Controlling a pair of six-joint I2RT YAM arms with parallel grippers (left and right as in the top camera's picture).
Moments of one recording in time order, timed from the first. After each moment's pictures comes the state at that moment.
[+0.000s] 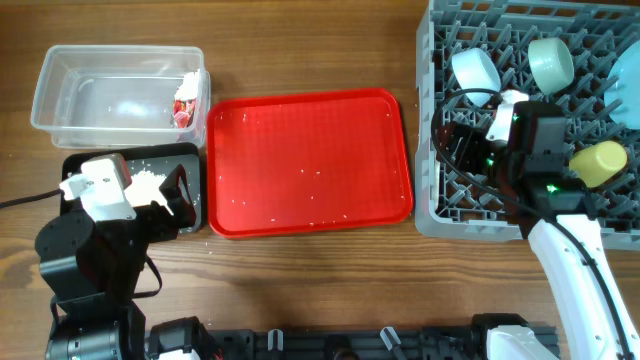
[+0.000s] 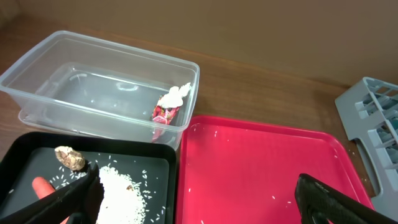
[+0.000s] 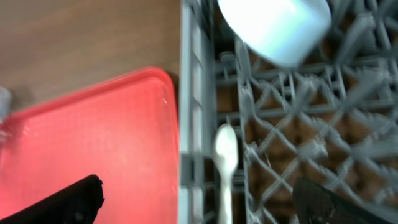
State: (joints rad) left arm 0.20 0.58 0.85 -0.73 0.18 -0.14; right arm 0.01 1.19 0.88 -0.48 -0.16 0.27
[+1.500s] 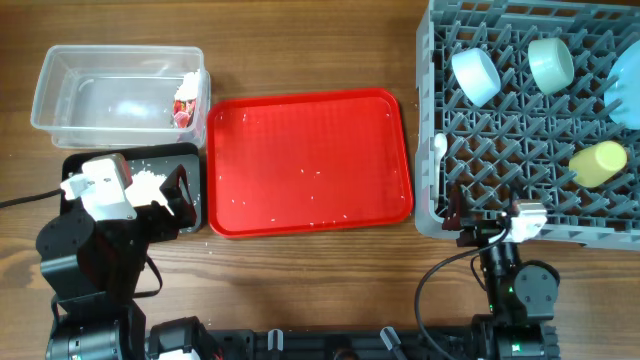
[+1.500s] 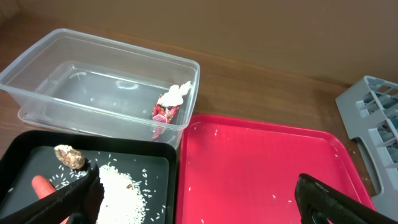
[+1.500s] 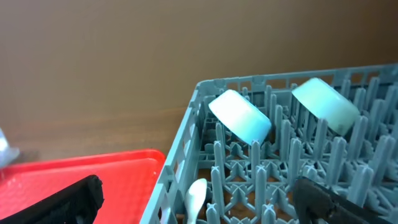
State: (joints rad) left arm 0.20 0.58 0.85 -0.73 0.18 -0.14; right arm 0.01 0.02 0.01 0.00 -0.05 0.12
